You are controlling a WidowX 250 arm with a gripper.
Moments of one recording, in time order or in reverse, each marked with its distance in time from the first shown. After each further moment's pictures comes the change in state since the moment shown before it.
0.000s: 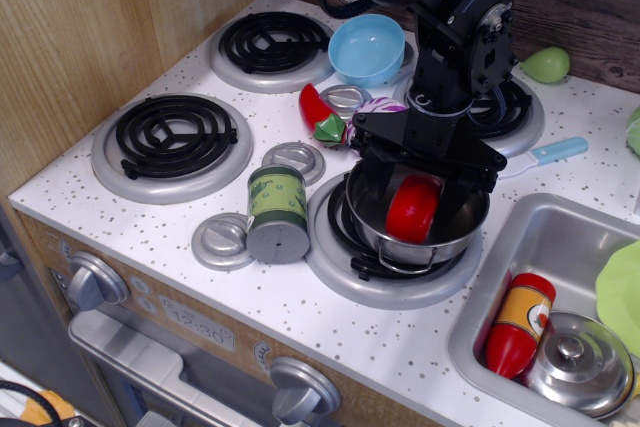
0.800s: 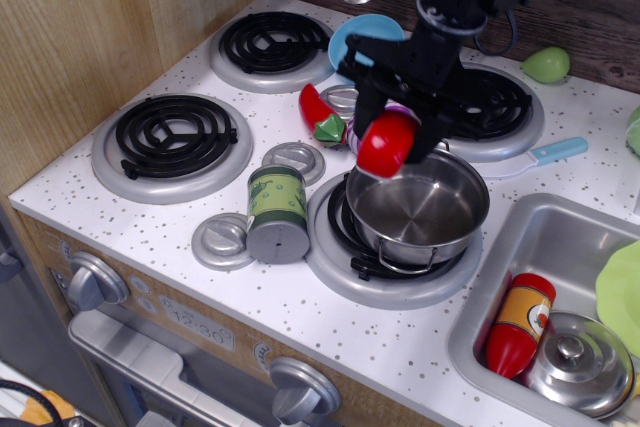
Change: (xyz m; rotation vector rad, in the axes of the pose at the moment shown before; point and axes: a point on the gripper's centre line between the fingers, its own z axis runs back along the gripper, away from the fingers) arm 0.012 0.032 0.049 0.170 0.106 -0.086
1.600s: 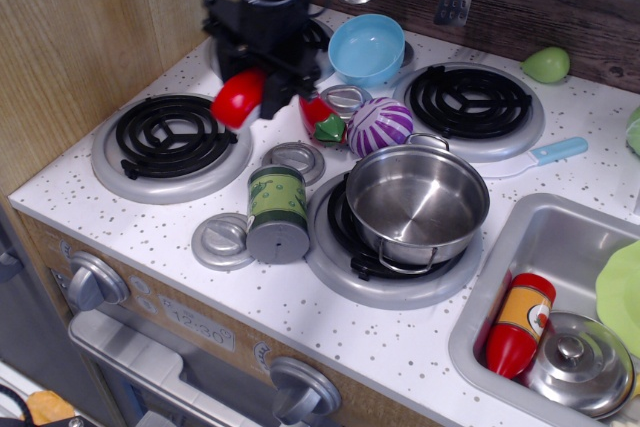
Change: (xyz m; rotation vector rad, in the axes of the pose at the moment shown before) arm 0.007 0.107 -0.045 -0.016 -0.135 -0.179
